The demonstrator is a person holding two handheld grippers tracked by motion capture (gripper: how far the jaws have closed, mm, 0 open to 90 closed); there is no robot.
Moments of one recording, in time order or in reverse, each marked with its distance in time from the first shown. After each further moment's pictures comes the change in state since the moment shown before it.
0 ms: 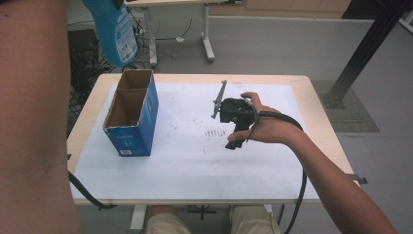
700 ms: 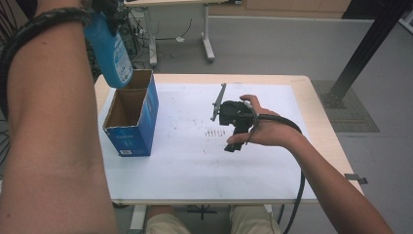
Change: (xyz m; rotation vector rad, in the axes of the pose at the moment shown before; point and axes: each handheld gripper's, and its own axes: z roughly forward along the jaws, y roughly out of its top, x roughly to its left) left arm 0.035 -0.004 0.065 0.081 -0.037 -0.163; right arm 0.002 -0.003 0.005 -0.010 0.006 -0.003
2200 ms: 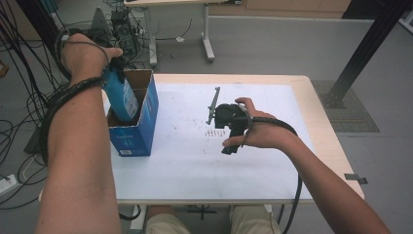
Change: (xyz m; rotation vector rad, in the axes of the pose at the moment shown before) left arm 0.027 -0.016 0.131 0.054 -0.036 -0.041; right arm 0.006 0.013 0.007 0.031 -0.003 -0.007
